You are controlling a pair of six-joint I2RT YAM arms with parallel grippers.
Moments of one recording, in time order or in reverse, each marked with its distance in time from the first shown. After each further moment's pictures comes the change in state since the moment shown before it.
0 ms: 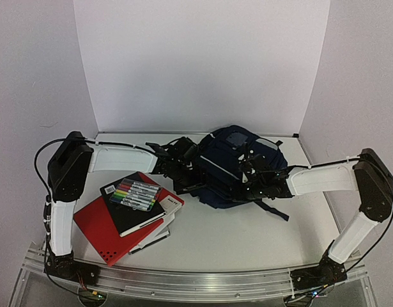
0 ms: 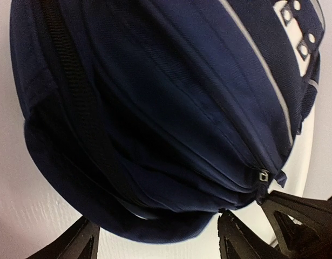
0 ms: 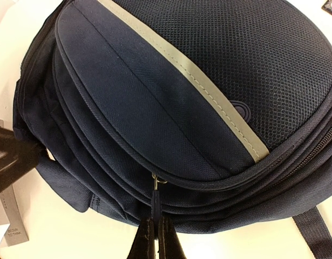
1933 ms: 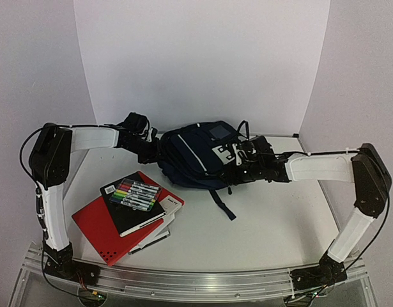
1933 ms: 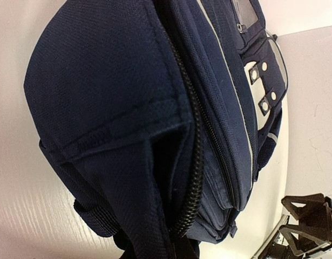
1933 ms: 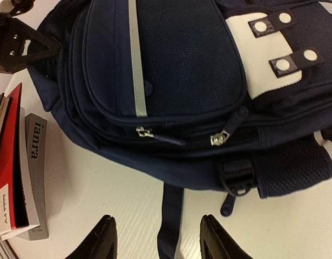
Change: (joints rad) left arm 0.429 -0.068 -0.043 0.070 0.311 0.321; right arm -0.079 0.048 0.157 0.045 -0.195 -0.272
